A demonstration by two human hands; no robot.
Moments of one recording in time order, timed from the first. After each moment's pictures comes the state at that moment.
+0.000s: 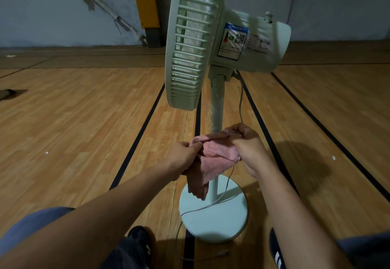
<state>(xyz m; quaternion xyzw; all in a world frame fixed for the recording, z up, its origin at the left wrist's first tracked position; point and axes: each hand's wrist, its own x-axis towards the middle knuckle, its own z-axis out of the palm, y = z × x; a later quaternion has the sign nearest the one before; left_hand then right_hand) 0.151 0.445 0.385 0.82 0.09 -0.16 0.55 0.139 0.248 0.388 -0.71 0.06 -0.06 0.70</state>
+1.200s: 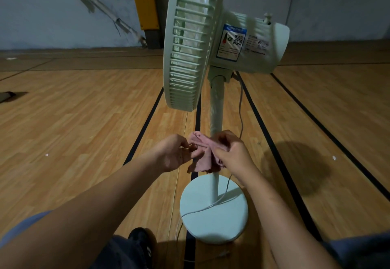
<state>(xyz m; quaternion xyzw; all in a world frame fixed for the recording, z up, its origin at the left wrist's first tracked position) 0.166 0.468 0.408 0.54 0.18 -0.28 0.78 0.133 0.270 0.364 -0.77 -0.02 -0.04 0.64</state>
